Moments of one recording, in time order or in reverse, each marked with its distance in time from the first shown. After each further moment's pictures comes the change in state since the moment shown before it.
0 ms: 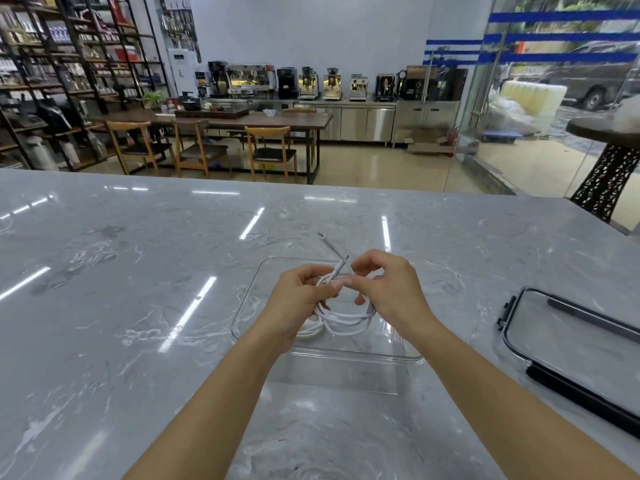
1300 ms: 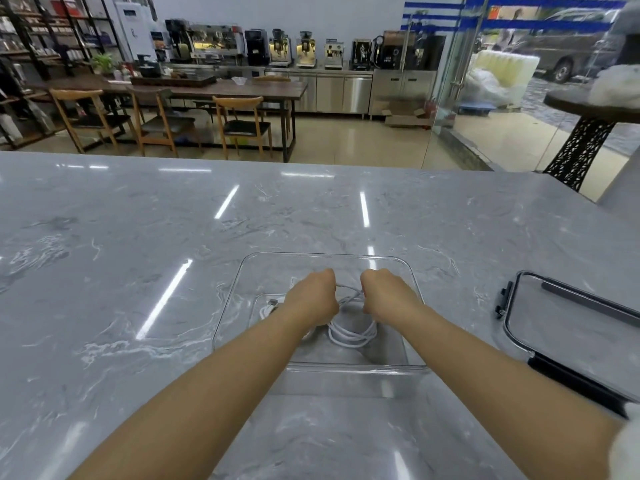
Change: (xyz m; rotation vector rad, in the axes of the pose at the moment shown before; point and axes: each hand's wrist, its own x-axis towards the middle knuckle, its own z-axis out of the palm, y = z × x) left_hand 0.078 -0.041 0.022 1.116 -0.220 -0.034; right_hand 0.044 0.050 0.014 -1.019 -0.341 0.217
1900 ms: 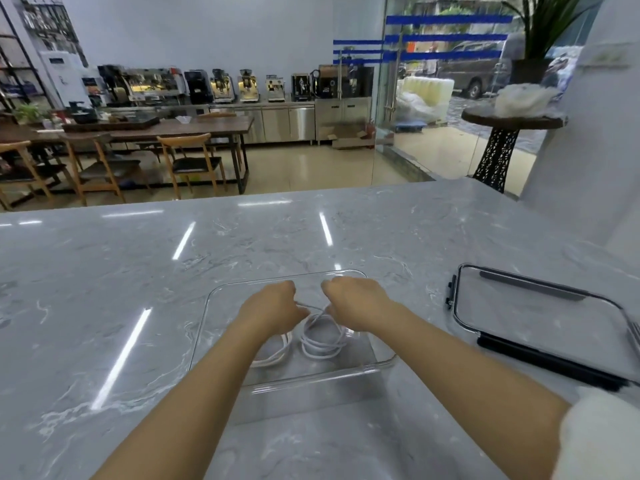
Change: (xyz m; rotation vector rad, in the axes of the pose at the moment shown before) left_hand -0.018 0.009 -0.036 0.154 0.008 0.047; right_hand -0.027 0.000 -0.023 -0.159 0.102 -0.131
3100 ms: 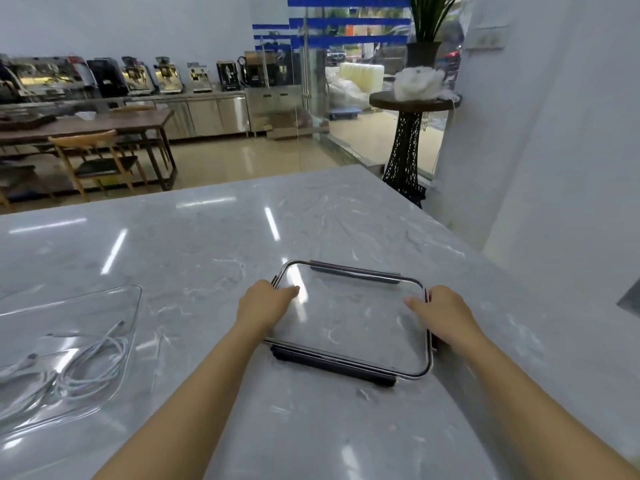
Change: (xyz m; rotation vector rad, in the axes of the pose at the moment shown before) left_hand 0.054 0.267 0.130 -0.513 0.098 -0.119; right_hand -0.193 0.352 0.058 0.648 0.292 0.844
